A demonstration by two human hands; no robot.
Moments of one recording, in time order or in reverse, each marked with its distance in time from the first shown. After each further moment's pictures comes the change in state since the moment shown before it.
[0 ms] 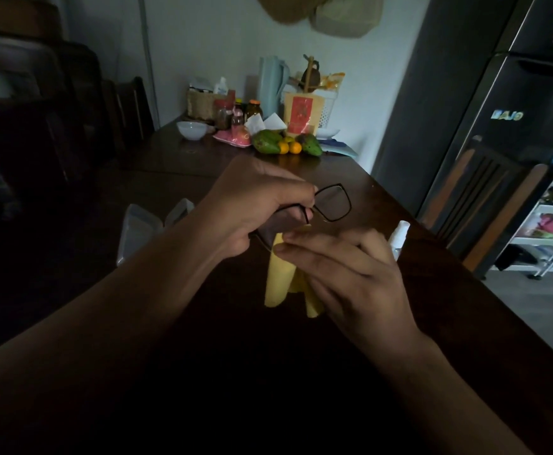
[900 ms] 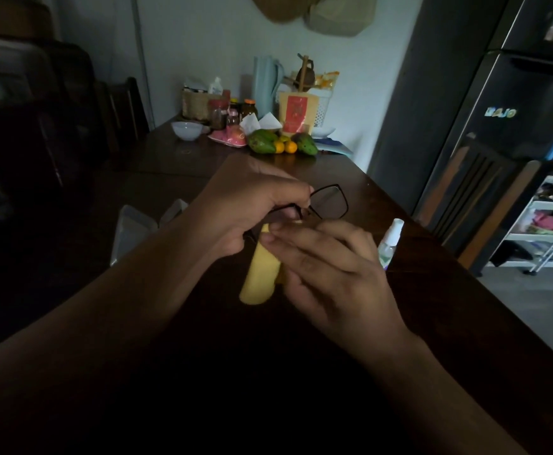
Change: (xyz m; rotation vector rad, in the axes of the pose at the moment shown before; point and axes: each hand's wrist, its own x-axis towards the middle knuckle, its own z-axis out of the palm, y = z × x) left_hand 0.000 0.002 0.002 0.038 -0.005 0.026; right_hand 0.006 -0.008 0.006 0.005 0.033 0.009
